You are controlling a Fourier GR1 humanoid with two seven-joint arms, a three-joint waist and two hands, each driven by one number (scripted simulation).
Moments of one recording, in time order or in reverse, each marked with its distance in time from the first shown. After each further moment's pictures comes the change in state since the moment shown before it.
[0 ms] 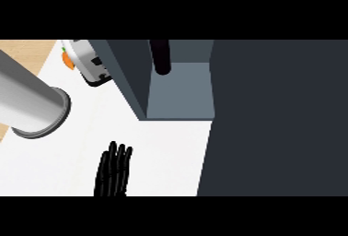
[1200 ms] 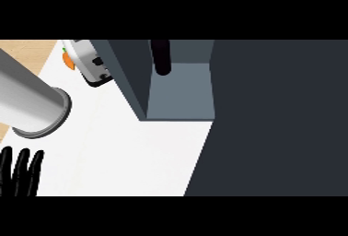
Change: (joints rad) left arm 0.338 0.338 0.430 -0.228 0.247 -0.327 -0.082; right arm 0.161 0.077 0.470 -0.009 -0.019 0.059 0.072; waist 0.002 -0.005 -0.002
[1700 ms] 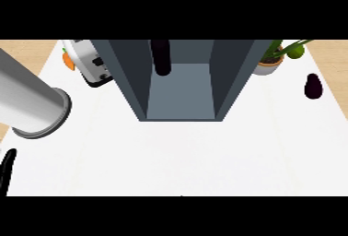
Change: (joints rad) left arm 0.090 0.076 0.183 0.008 0.102 -0.151 0.011; right arm -0.080 0.038 0.248 -0.010 0.196 -0.248 0.034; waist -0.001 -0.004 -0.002
